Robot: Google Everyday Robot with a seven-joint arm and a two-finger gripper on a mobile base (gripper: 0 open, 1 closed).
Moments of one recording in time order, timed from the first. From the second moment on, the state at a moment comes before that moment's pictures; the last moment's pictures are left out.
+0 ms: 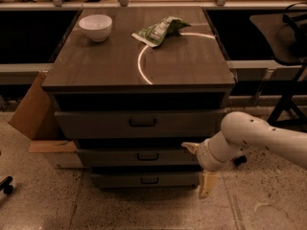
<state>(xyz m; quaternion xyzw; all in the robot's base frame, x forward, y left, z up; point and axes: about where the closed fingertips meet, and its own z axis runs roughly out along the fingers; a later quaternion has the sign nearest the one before) 0.469 -0.141 0.562 -0.76 0.61 0.13 0.19</state>
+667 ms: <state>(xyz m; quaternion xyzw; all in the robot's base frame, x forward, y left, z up) 0.476 -0.138 0.501 -0.74 0.63 0.17 0.17</state>
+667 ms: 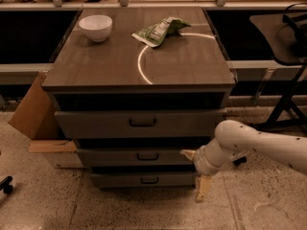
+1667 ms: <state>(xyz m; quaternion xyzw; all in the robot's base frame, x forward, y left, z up) 0.532 -0.146 0.453 -0.76 0.61 0.11 0.19</state>
